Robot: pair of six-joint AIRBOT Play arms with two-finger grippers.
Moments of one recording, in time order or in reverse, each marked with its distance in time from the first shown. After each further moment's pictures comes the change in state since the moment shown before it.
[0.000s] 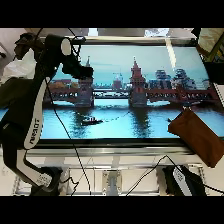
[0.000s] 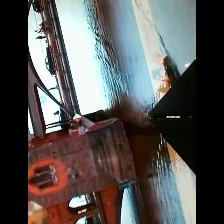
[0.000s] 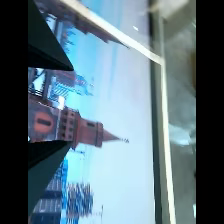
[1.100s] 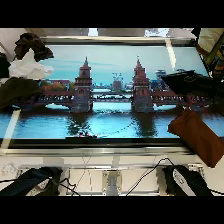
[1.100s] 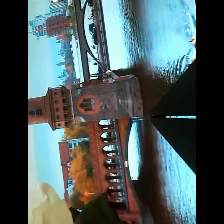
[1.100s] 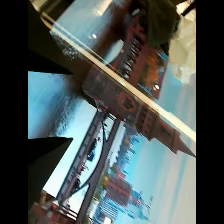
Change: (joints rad) left arm 0.000 0.686 -0.001 0.206 -0.203 0.054; right arm 0.293 -0.034 0.003 -0.009 0.199 0.186
